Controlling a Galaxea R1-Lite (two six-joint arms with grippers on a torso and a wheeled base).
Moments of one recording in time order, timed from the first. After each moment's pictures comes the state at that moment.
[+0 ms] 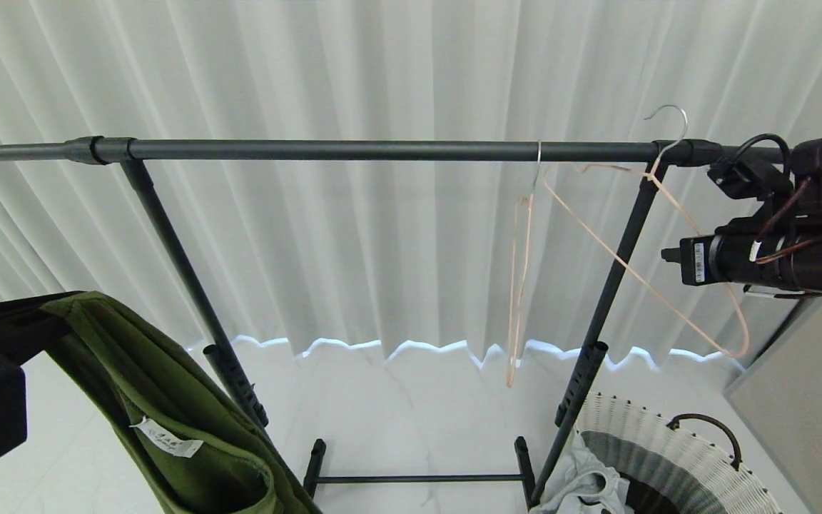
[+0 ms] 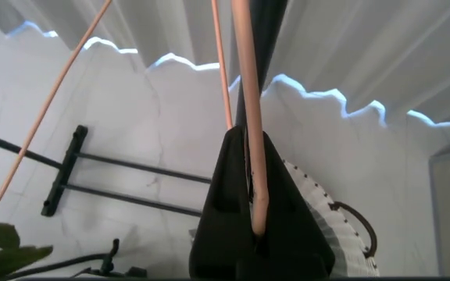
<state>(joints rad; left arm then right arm) -0.52 0.93 -0.81 0.16 0.32 0.34 0.23 1.61 -1.11 -0.09 0.06 0.01</state>
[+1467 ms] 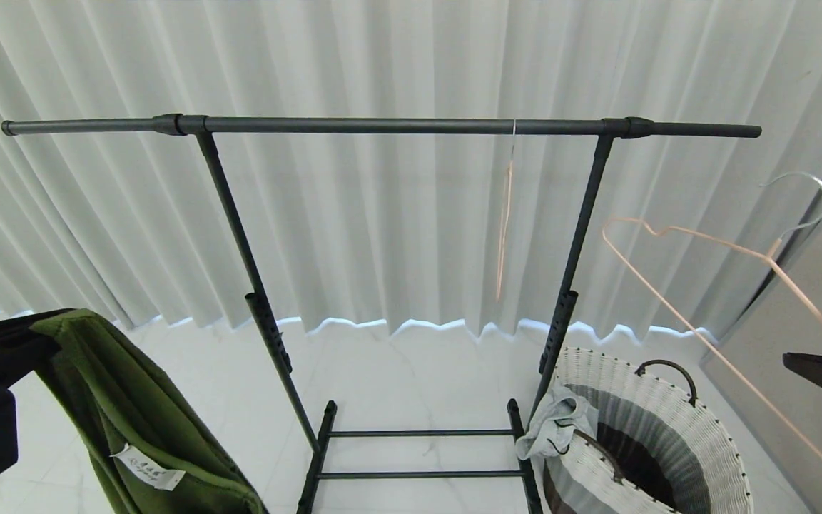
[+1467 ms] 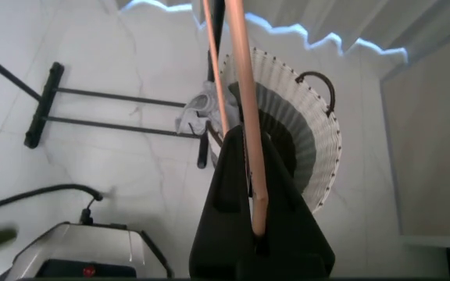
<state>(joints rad) -0.51 0.90 -0.76 0.14 0.33 0.34 0.24 1.08 -0.59 -0.05 -0.08 0.00</state>
